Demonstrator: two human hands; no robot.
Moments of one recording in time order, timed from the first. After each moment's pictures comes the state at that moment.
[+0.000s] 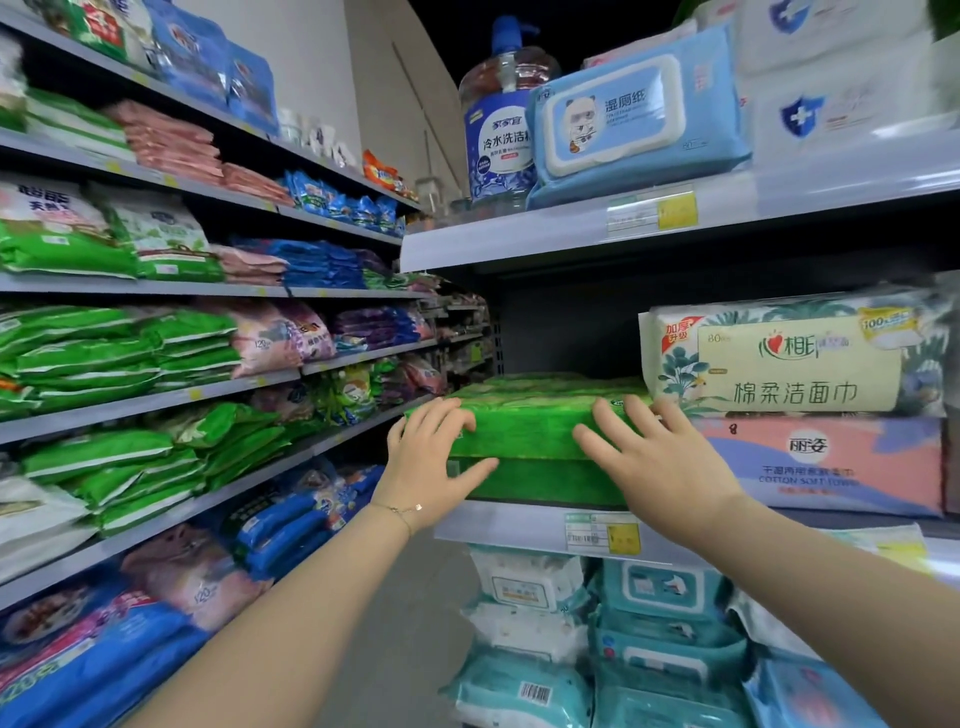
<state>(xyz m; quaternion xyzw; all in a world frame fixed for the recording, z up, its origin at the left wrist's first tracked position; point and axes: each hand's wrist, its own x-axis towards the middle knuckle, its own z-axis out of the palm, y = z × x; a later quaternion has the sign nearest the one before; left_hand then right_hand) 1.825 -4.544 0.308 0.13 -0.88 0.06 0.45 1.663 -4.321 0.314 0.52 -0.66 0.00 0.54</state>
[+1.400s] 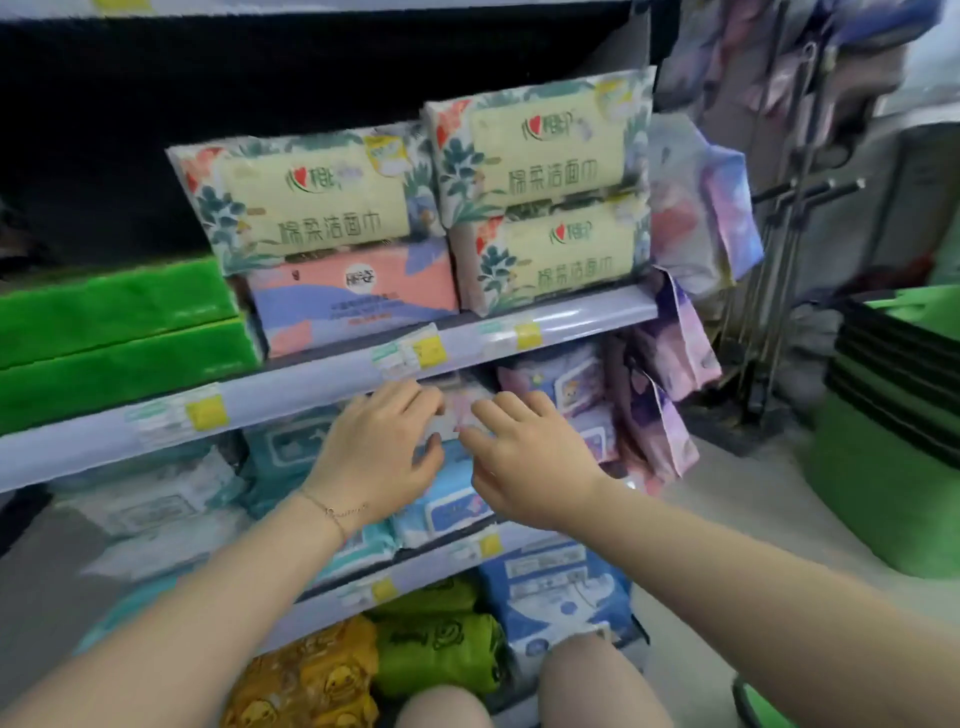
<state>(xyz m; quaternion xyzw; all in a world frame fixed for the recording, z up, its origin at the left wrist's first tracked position) 1.717 -4.268 0.224 -0.17 -0.93 0.03 0.32 1.675 -4.086 0.194 0.41 -0.83 0.00 0.37</state>
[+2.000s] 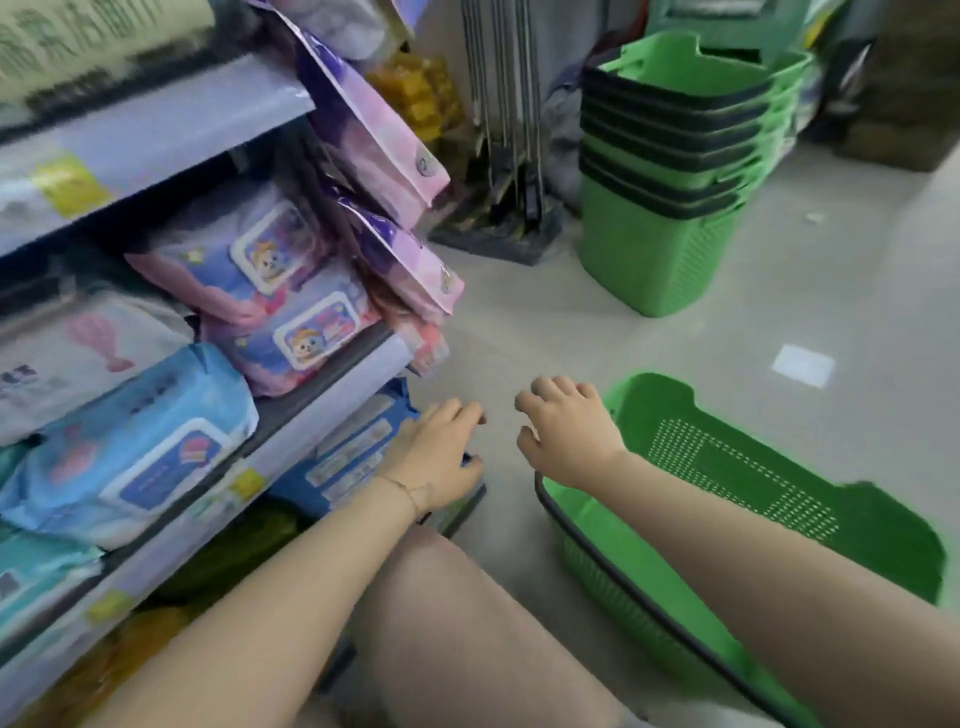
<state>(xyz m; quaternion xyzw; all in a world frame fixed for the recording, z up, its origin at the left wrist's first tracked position) 1.646 -4.035 0.017 -0.33 -0.94 -0.05 -0.07 1.686 -3.860 -0.015 0.03 -0.99 0.08 0.09</state>
